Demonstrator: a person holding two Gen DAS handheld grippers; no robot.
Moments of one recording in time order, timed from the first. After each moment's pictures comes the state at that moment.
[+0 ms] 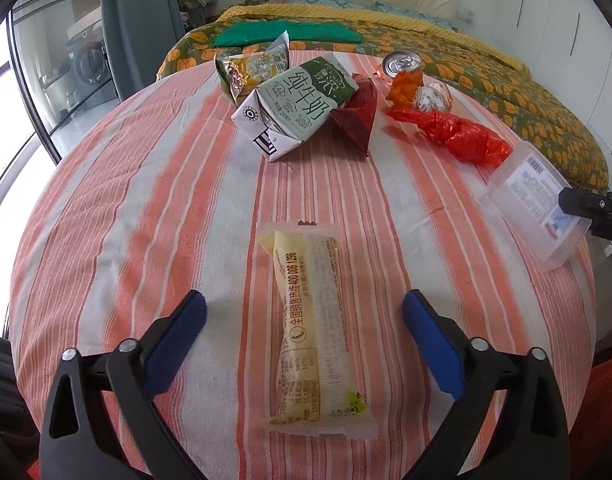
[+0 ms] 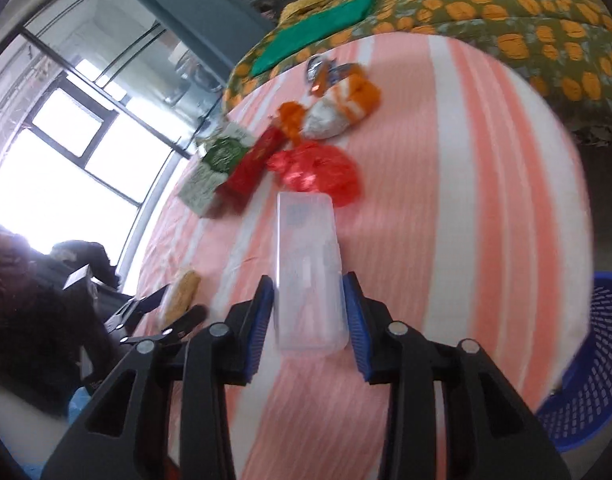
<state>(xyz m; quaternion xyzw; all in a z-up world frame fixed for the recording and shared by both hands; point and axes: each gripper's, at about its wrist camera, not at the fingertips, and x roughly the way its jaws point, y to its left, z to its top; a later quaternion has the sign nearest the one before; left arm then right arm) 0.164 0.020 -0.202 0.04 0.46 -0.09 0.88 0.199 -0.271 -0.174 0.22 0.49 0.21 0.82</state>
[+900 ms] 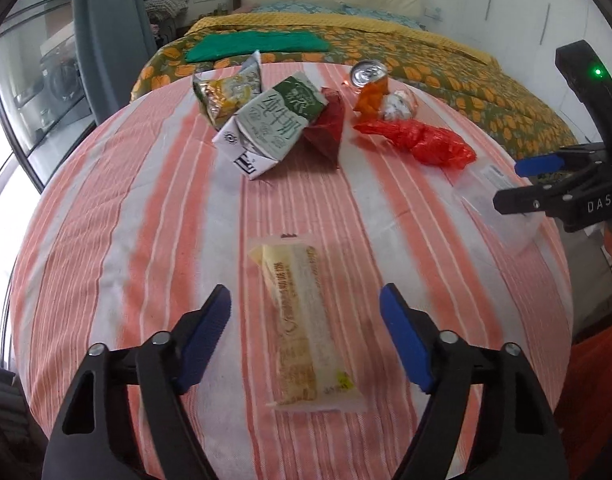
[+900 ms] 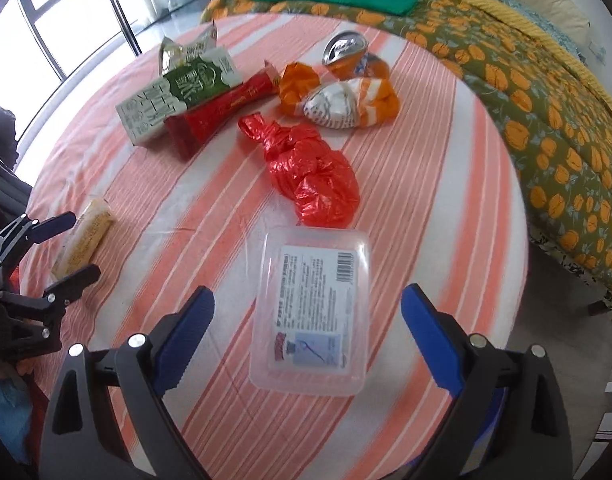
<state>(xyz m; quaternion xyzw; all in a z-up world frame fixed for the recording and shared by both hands) 0.157 0.026 -0.184 0.04 0.45 -0.14 0.88 0.235 -0.201 -0.164 -0.07 0.57 0.14 0.81</state>
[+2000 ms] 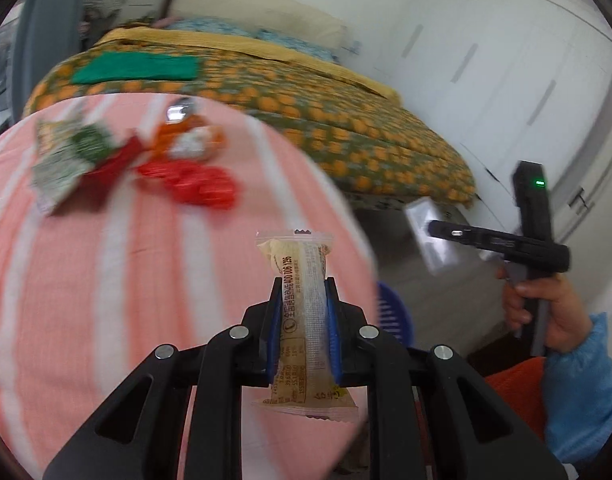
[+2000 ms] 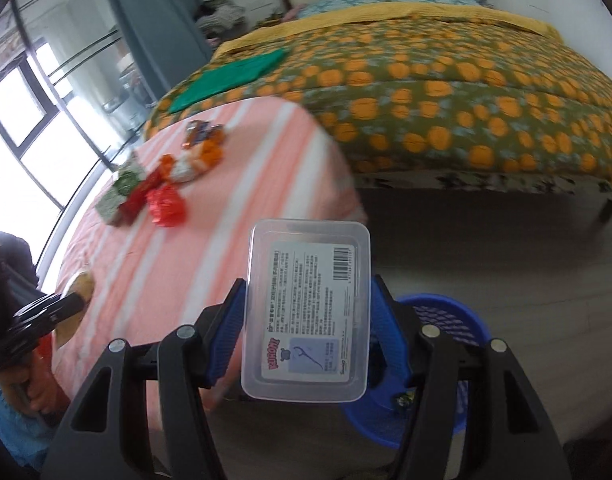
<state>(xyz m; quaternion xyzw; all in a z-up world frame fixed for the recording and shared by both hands) 0.105 -0.117 -0.127 -0.07 0.41 -0.33 0.85 0.137 -0.433 -0.137 0.12 0.46 0.08 0.88</state>
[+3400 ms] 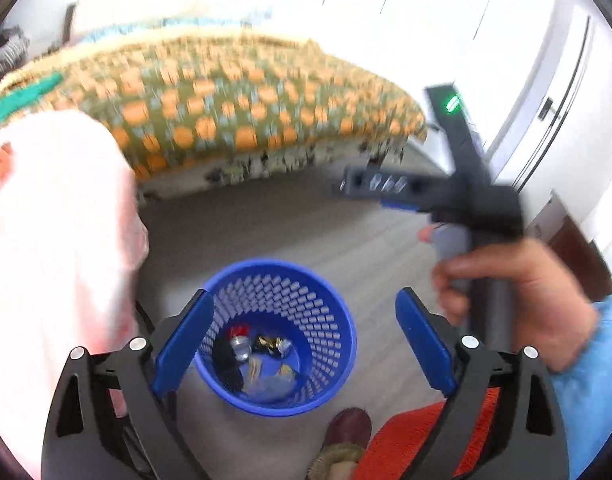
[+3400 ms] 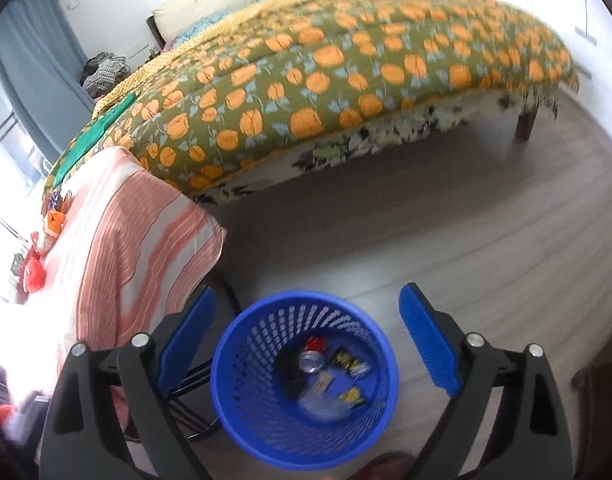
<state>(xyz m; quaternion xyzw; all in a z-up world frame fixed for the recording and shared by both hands) 0.070 -0.336 -0.184 0.03 0.39 -0.41 0.83 0.113 -0.576 -0.212 0.19 0.44 -0.10 0.87</state>
